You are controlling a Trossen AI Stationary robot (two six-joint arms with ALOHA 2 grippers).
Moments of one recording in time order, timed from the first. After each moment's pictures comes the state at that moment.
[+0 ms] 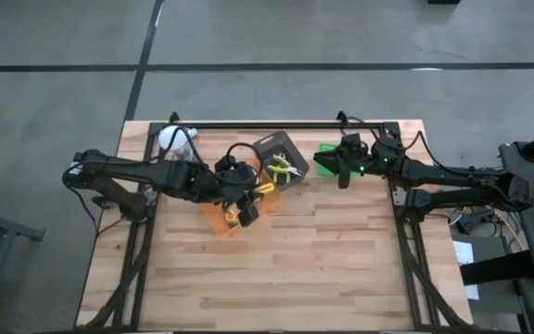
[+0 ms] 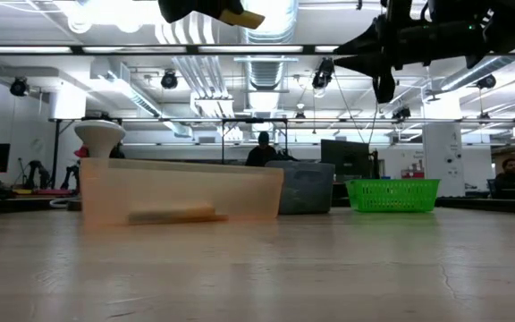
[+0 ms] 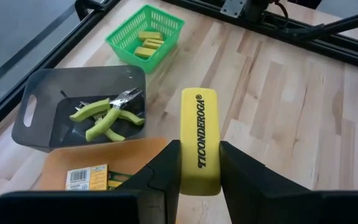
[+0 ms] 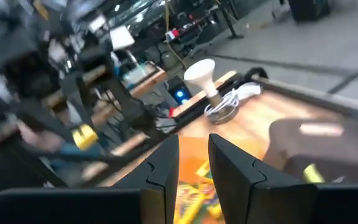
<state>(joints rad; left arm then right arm) -0.16 1.44 1.47 -0.74 -0.38 -0.46 -0.36 0.95 0.47 0.44 -0.17 0.54</state>
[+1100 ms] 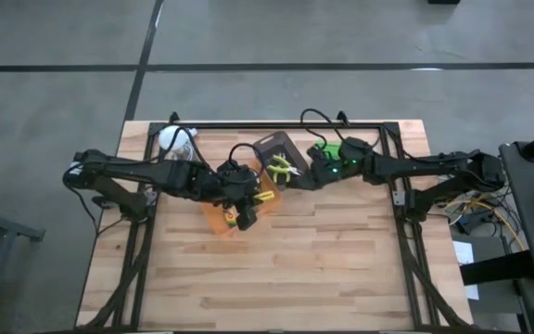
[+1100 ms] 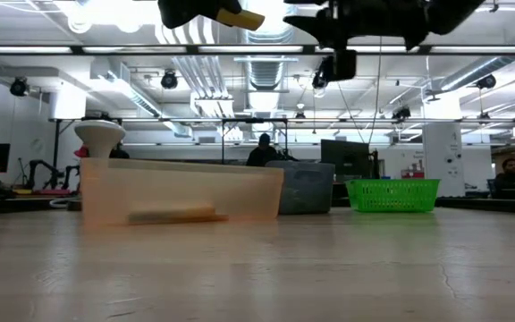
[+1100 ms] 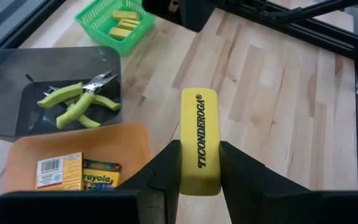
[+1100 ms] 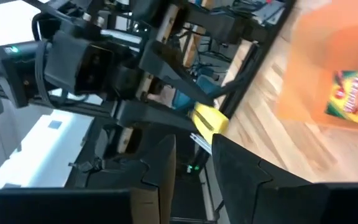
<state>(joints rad) -0.15 1.44 1.45 -0.74 -0.26 -0.48 -0.19 1.31 0.78 0.45 -0.45 1.29</state>
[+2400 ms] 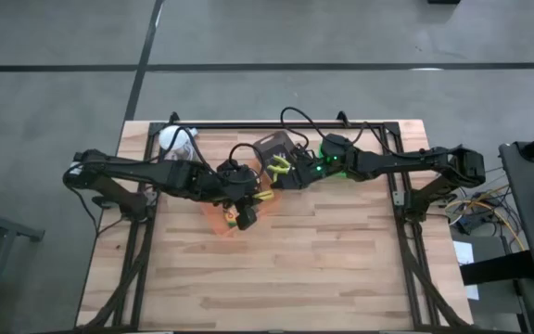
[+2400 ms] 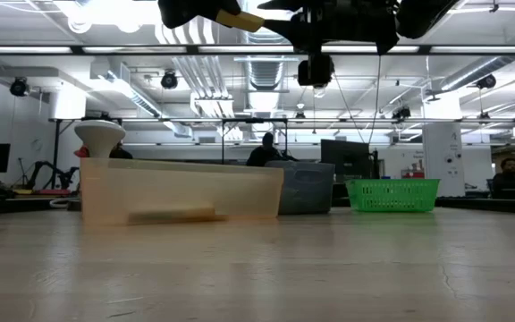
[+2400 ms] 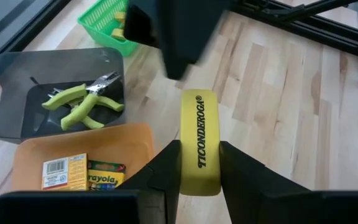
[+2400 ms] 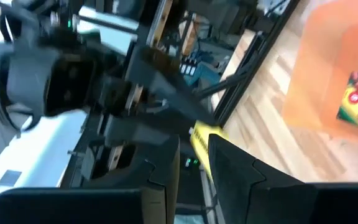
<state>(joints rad) -0.15 1.44 1.45 -0.75 -0.27 -0.46 -0.20 1.48 0.93 0.45 -0.53 1.27</state>
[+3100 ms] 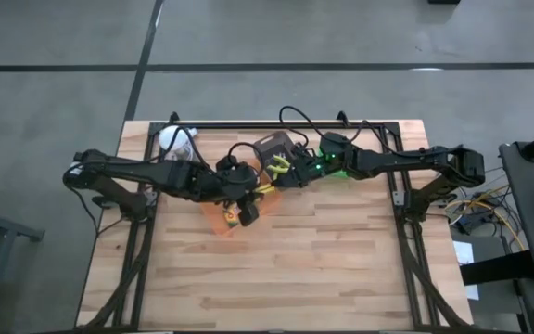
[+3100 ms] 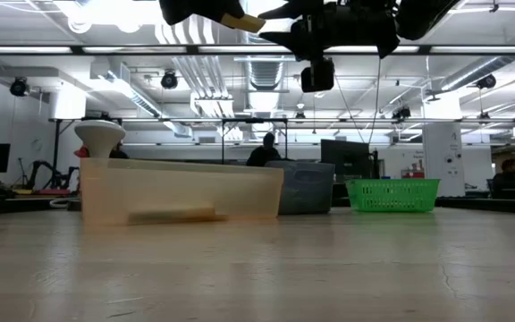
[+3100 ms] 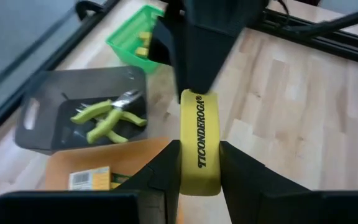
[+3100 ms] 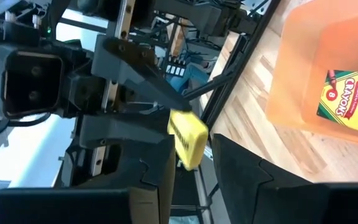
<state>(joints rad) -0.15 1.44 1.45 -0.73 -0.38 -0.44 -0.21 1.48 0.93 0.40 -0.52 1.27</state>
